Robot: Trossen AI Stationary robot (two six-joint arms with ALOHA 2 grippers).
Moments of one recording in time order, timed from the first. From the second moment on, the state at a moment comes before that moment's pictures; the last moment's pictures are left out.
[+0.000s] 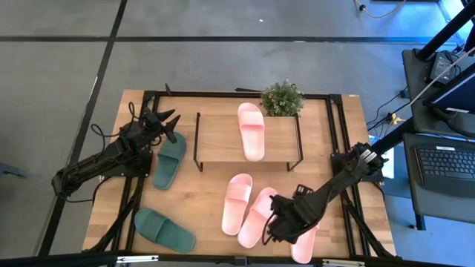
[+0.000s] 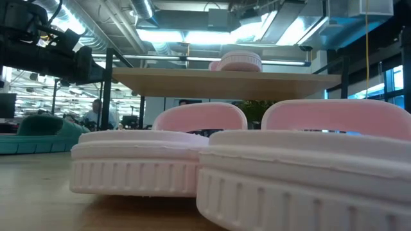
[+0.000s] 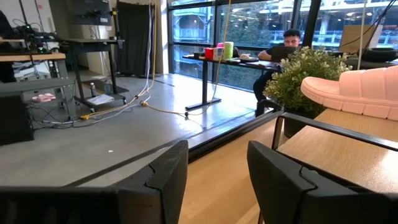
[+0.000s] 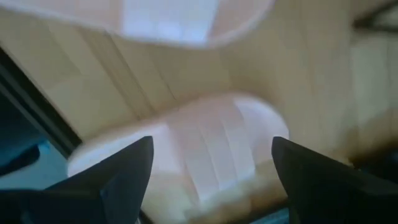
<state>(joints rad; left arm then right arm) 0.57 0.07 0.01 0.05 -0.25 -0.04 0.66 1.95 1.75 -1.48 -0.03 1.11</state>
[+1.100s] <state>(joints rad) 0.57 0.07 0.01 0.06 -0.38 0.05 0.78 1.95 1.44 -1.32 -0.15 1.23</state>
